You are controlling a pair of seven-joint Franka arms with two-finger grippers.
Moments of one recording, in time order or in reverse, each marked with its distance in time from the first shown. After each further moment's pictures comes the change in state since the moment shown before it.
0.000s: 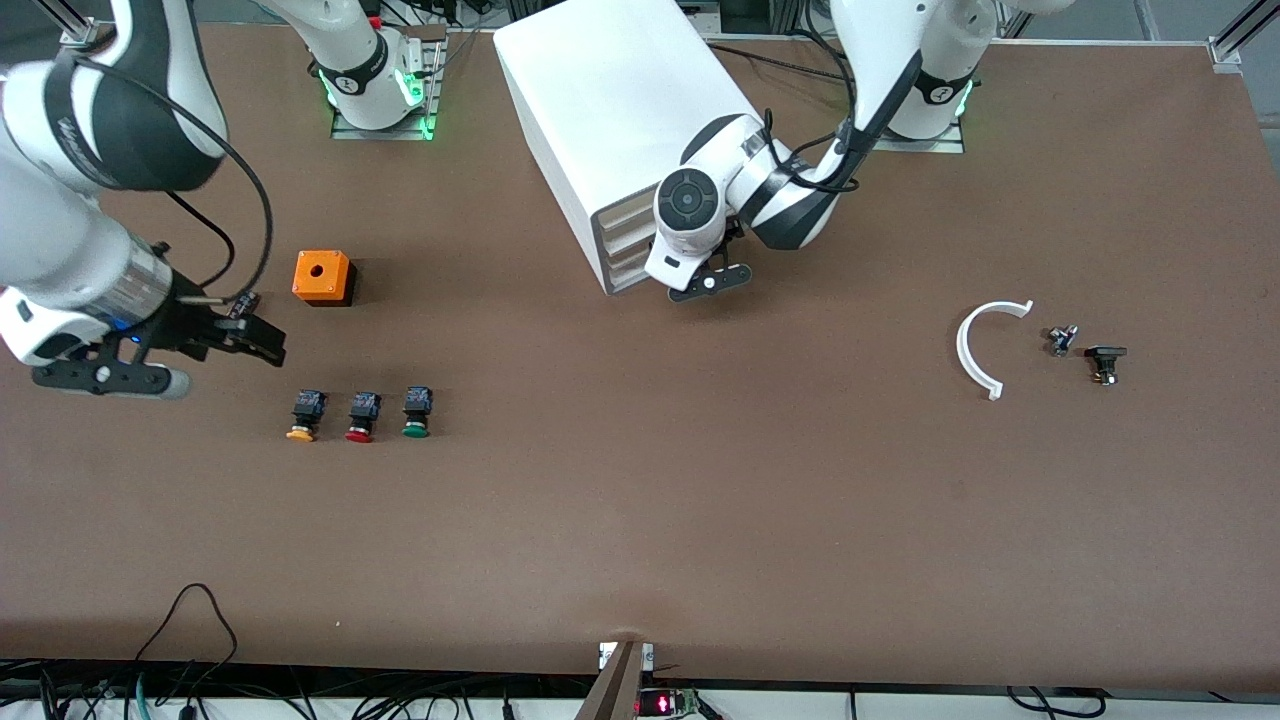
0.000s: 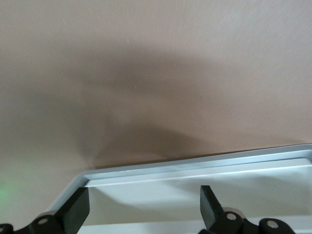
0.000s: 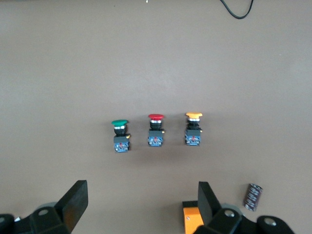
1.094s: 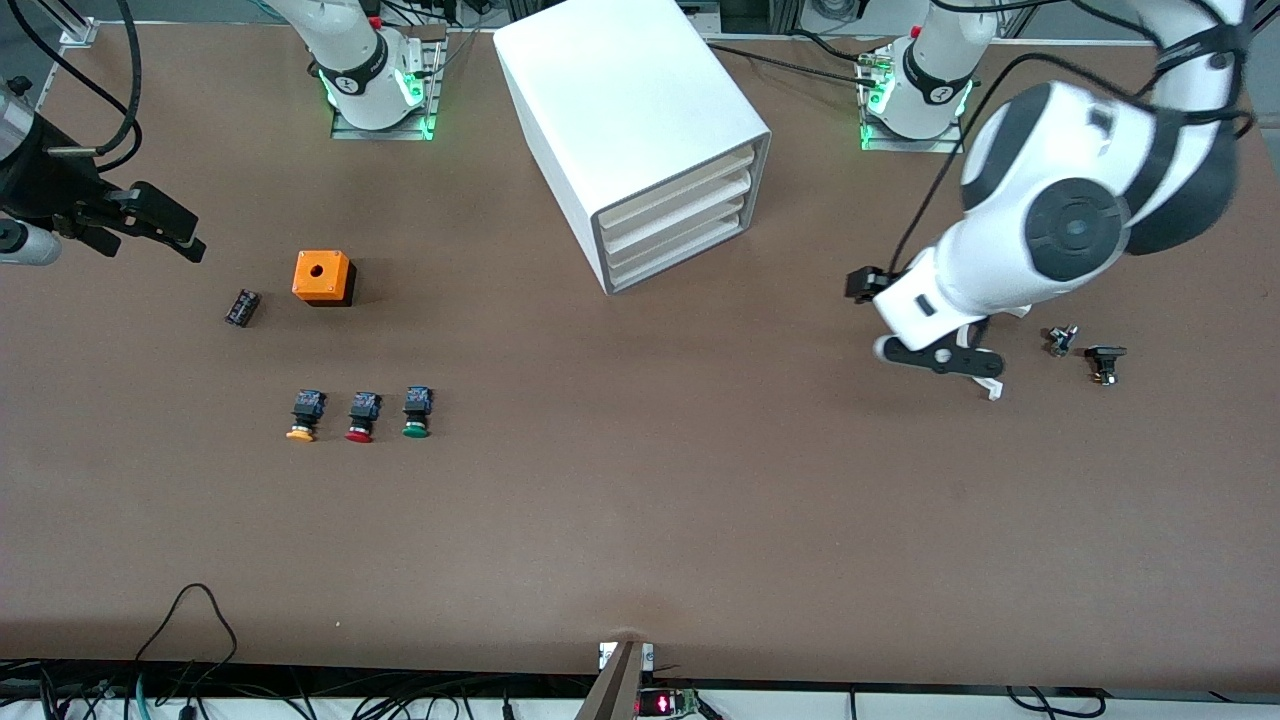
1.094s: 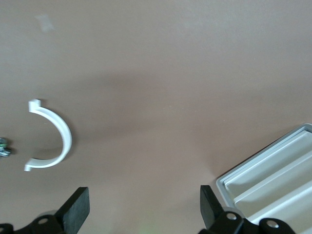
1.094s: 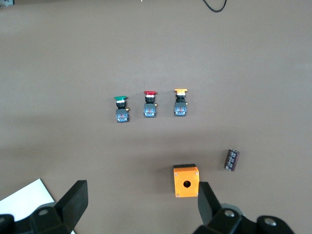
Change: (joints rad) left arm 0.464 -0.195 0.019 0.346 0.062 -0.479 0.867; right arm -0.267 -0.239 0.245 -0.058 -0.009 -0.151 -0.004
